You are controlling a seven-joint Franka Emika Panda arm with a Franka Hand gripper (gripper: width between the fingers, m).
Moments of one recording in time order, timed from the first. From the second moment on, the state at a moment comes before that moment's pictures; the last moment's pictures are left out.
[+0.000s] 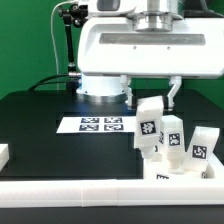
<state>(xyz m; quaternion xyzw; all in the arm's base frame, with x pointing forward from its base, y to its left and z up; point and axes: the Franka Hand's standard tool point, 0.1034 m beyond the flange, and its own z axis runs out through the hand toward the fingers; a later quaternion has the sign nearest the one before) 0.656 0.029 0.130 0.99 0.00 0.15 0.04</state>
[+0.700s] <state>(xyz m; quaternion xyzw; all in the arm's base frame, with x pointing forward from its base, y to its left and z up) 0.646 0.052 0.118 0.98 0.08 0.18 0.06</state>
